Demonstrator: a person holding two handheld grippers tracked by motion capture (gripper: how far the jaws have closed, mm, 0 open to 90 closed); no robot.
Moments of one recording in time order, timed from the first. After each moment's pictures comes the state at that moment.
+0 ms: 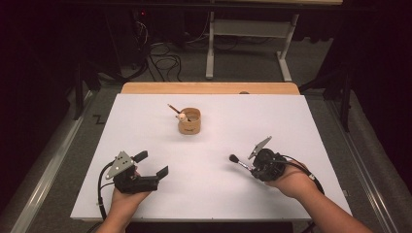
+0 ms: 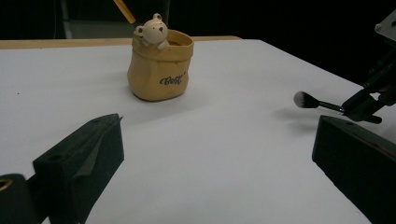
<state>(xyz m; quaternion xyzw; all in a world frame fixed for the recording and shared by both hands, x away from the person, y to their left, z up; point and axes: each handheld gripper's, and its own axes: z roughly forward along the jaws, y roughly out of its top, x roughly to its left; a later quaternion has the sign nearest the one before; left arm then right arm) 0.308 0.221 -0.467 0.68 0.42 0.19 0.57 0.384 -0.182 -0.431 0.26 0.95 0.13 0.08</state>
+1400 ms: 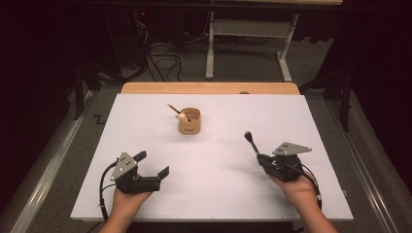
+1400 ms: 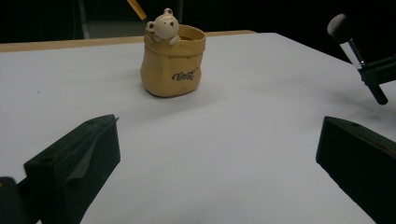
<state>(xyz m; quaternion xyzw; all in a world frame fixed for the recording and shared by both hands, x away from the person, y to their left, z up) 0.307 0.216 -0.470 0.69 0.43 0.23 0.54 0.368 -0.229 -0.444 0.37 0.83 0.37 0.18</state>
